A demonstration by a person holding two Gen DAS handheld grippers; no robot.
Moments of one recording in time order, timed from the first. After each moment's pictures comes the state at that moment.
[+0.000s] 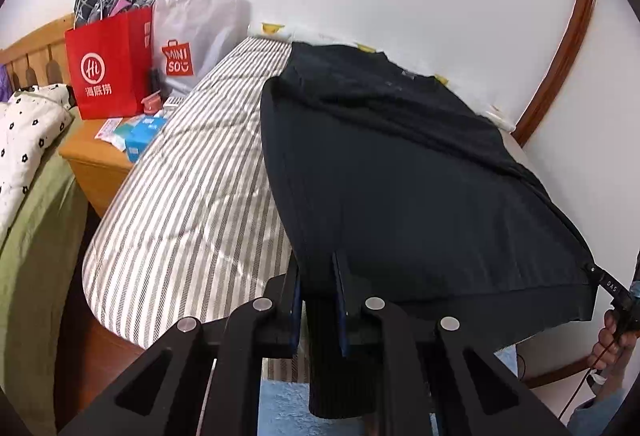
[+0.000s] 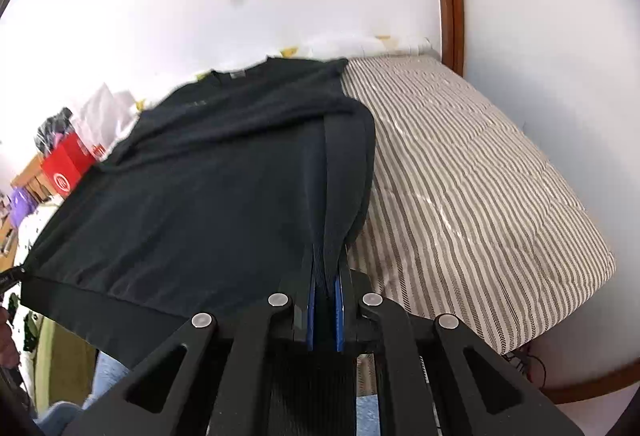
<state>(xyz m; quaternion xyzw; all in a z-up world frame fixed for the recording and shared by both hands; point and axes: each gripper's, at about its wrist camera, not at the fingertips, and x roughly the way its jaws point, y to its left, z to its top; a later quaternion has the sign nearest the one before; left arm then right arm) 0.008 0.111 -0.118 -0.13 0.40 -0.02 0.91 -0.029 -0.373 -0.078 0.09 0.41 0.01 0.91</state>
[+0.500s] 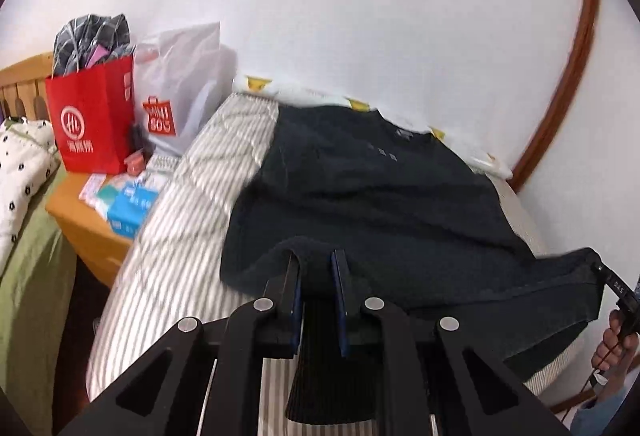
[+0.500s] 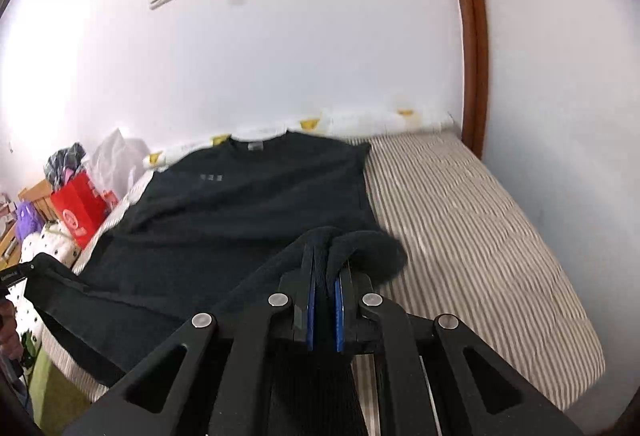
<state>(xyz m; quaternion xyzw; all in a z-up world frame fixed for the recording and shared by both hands) 0.095 0.128 -0.075 -0.14 0.34 -0.02 0.93 0.064 -0.363 -0.011 0.08 0.33 0.03 0.94</state>
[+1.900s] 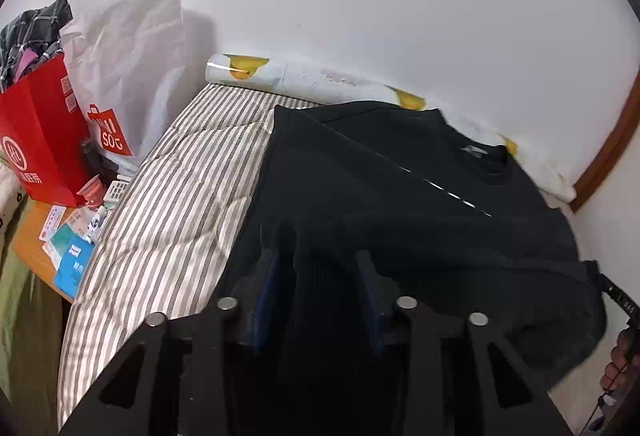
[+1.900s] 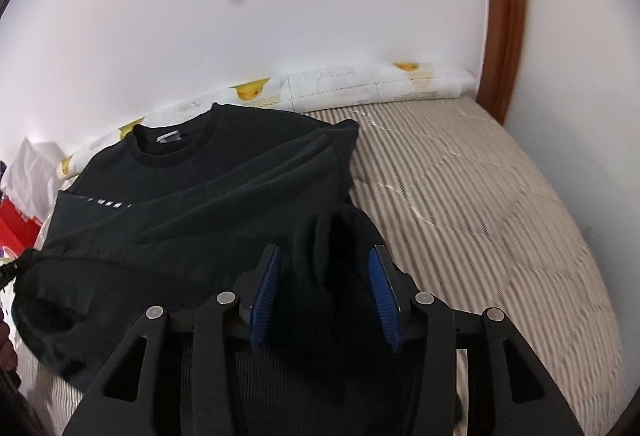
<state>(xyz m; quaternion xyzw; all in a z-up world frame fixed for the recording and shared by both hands) 0.300 0.127 -0.120 -0.13 0.40 0.01 0.91 0.249 -0.359 -0.085 0.06 0.42 -0.04 0.90</state>
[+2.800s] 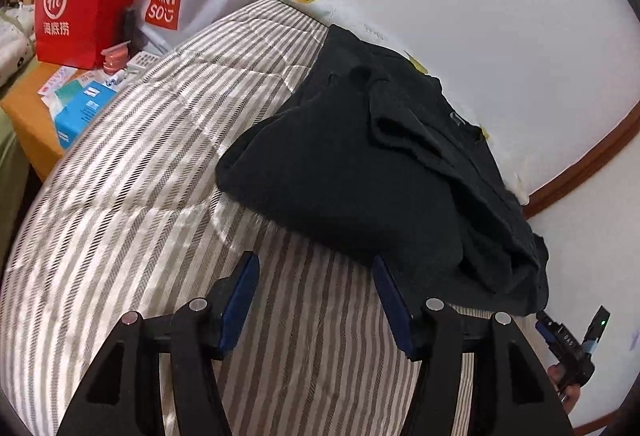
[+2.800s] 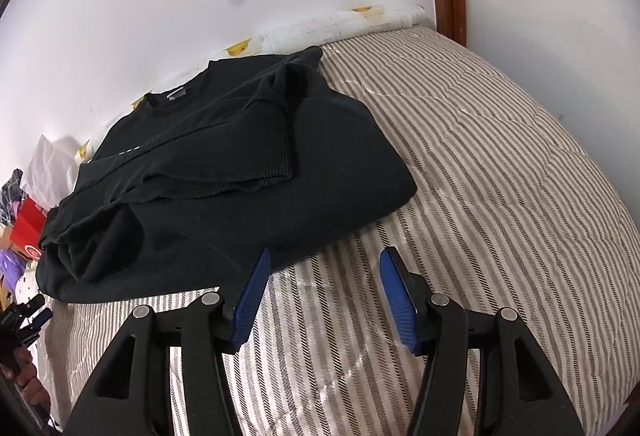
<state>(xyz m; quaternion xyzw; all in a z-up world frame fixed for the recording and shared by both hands) 0.187 0.169 -0.177 -0.28 0.43 -0.03 0.86 0.145 -0.379 -0.118 0.15 0.46 -0.05 0.88</state>
